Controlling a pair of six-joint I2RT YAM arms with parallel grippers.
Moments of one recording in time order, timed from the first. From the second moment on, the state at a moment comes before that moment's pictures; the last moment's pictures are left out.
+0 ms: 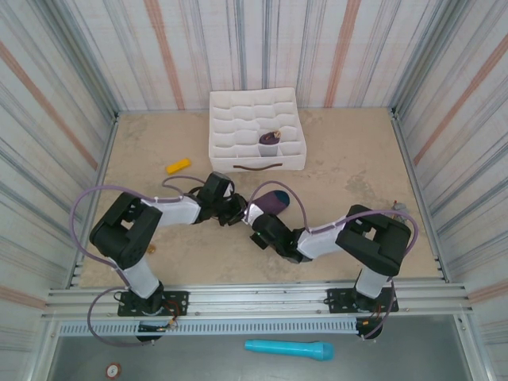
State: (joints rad) left arm -0.60 1.69 0.77 0.03 0.43 -1.02; right arm 1.05 1.71 0.60 0.41 0.41 0.00
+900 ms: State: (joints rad) left arm -0.60 1.48 0.61 0.12 0.33 -1.00; right arm 0.61 1.79 0.56 0.62 -0.38 0.37
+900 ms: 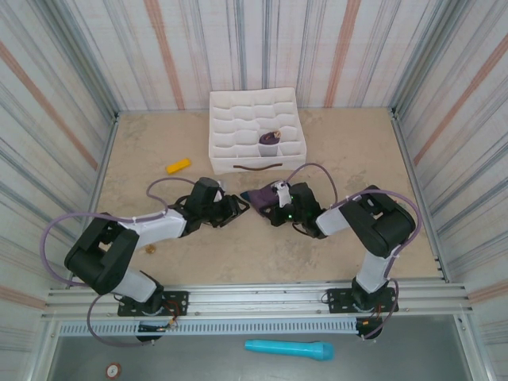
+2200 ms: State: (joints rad) left arm -0.67 1.85 0.88 0.29 0.17 -0.99; right arm 0.39 1.88 0.87 0.08 -0.69 0.68
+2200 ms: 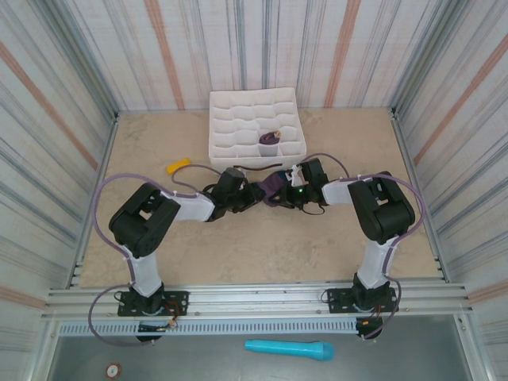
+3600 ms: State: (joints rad) left arm -0.66 1.70 0.88 -0.08 0.24 -0.95; right arm 0.82 1.35 0.71 -0.10 -0.09 0.30
